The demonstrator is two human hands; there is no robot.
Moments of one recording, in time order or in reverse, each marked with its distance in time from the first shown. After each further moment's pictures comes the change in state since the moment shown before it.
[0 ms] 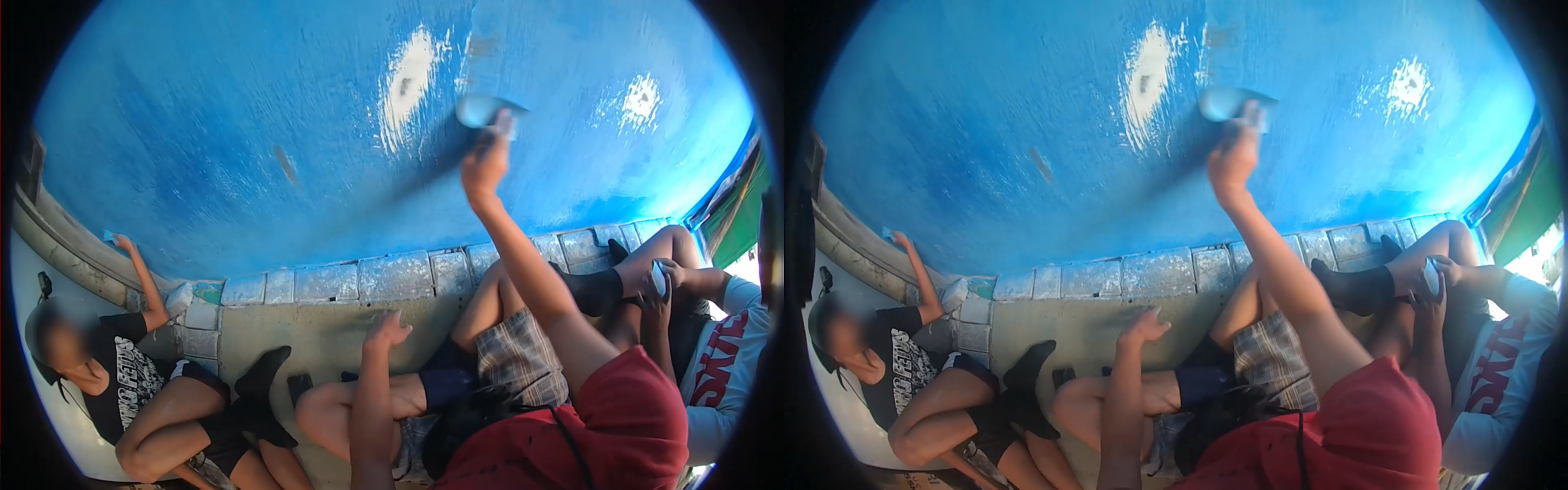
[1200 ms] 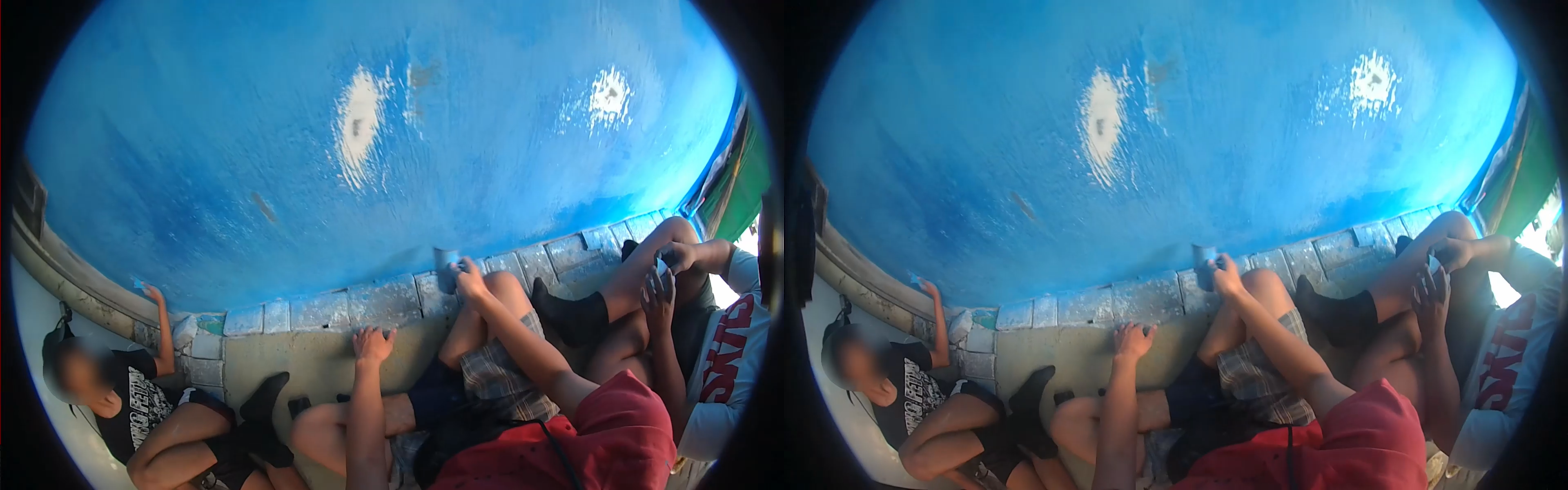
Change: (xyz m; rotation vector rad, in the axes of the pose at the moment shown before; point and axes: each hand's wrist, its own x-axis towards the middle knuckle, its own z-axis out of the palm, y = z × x) left_hand 0.006 0.014 -0.001 0.167 0.219 -0.136; right_hand -0.199 0.007 -0.067 0.543 -0.564 1.486
